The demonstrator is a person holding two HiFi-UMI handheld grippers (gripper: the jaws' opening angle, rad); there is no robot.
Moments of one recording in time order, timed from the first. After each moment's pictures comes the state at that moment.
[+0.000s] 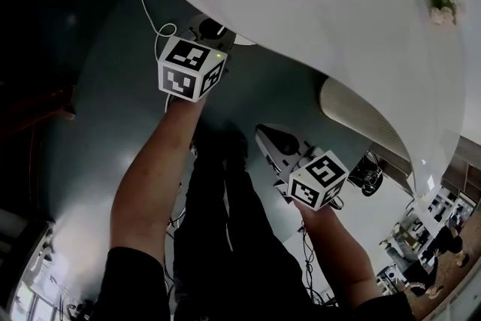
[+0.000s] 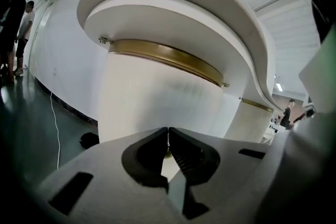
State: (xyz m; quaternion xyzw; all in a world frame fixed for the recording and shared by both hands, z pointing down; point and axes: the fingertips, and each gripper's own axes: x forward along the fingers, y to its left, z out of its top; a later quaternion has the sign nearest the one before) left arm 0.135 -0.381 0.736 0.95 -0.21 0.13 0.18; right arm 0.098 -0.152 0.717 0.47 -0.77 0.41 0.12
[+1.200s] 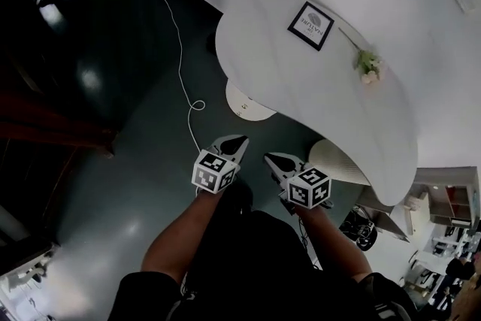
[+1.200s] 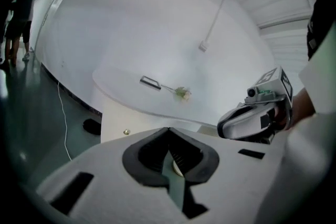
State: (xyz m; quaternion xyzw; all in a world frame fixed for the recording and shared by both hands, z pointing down) left arm 0.024 -0.218 0.552 0.94 -0.19 0.14 0.26; right arm 0.046 -0.158 0.512 0.46 -0.80 0.35 0.15
